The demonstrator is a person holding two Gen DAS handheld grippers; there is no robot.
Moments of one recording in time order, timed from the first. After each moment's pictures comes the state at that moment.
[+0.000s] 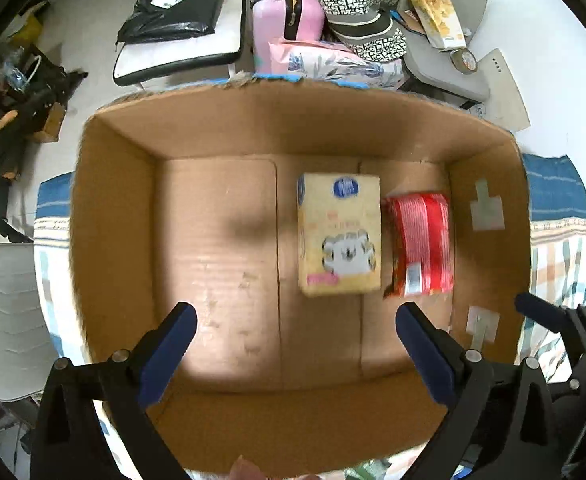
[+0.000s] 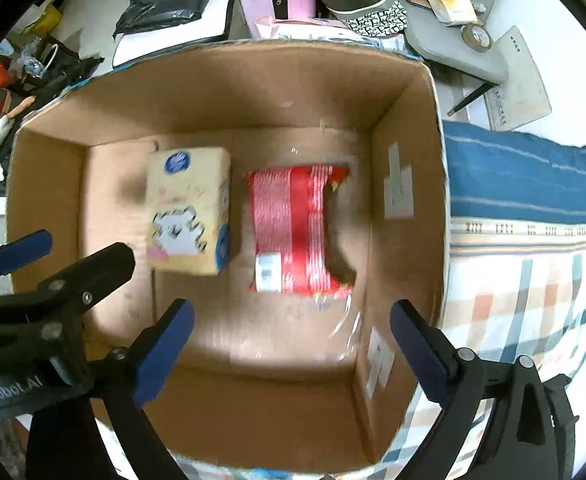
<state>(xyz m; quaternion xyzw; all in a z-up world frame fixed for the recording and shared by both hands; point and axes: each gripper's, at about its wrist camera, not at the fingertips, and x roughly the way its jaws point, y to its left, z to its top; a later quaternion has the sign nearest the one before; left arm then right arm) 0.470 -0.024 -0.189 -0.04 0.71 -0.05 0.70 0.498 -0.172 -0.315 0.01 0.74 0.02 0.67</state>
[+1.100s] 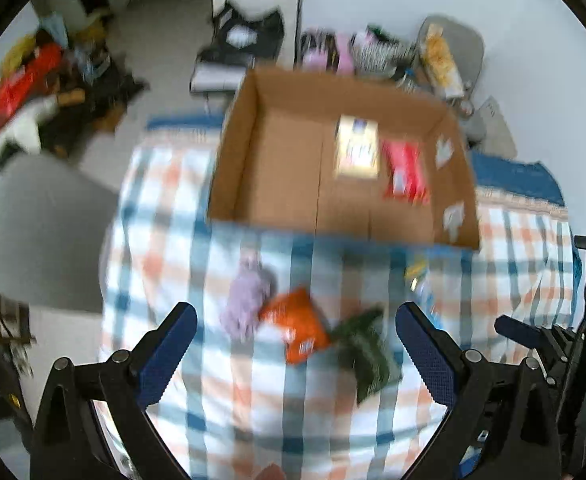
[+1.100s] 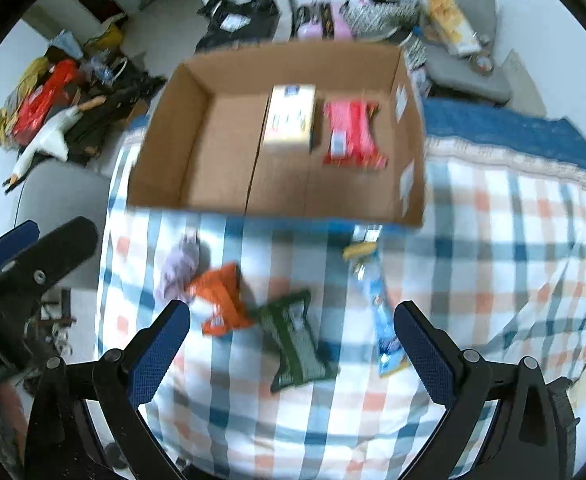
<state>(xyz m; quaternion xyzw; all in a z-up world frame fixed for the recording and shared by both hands) 0.254 0.008 -0.091 -0.08 0.64 0.03 0.76 0.285 -0.159 -0.198 0.03 0.67 0.10 0.73</state>
